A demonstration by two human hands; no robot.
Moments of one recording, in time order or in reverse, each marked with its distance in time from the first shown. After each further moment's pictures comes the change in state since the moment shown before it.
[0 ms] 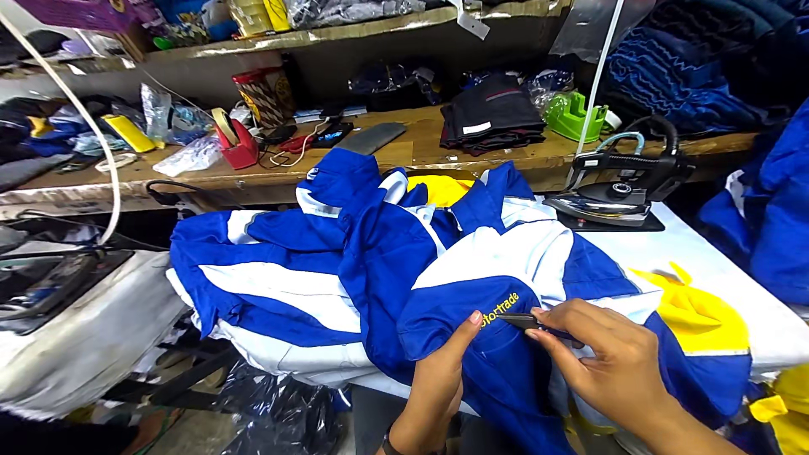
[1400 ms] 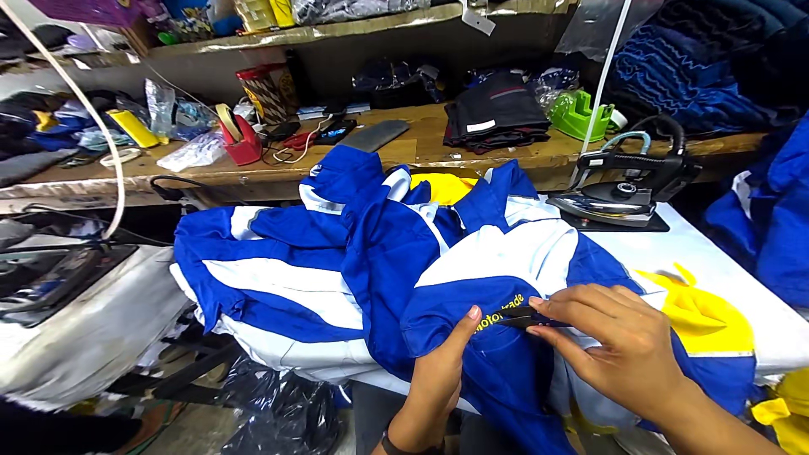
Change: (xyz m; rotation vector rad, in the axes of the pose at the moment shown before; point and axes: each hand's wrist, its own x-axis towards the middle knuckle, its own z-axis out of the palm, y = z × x) left_hand 0.002 0.002 -0.002 0.035 -0.005 0.053; right_hand 0.020 0.005 -0.012 -0.041 -0.058 -0.136
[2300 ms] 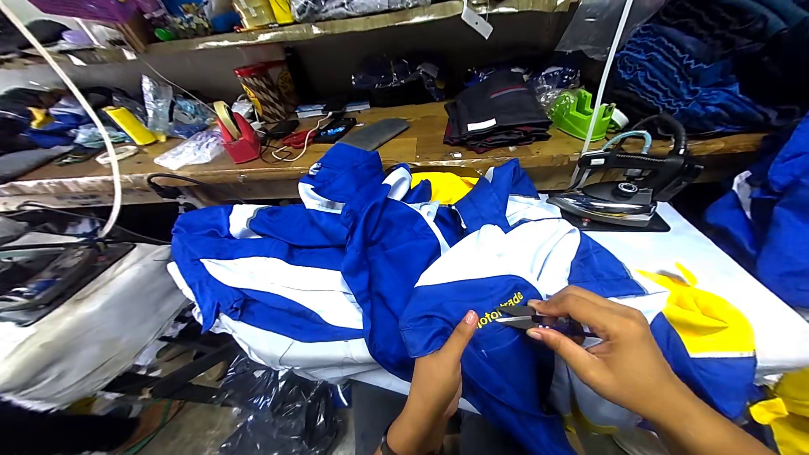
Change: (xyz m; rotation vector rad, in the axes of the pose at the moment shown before) left_hand -0.002 -0.005 -0.007 -0.020 -0.019 0.021; right_hand -0.009 0.002 0.008 0.297 -0.083 0.203
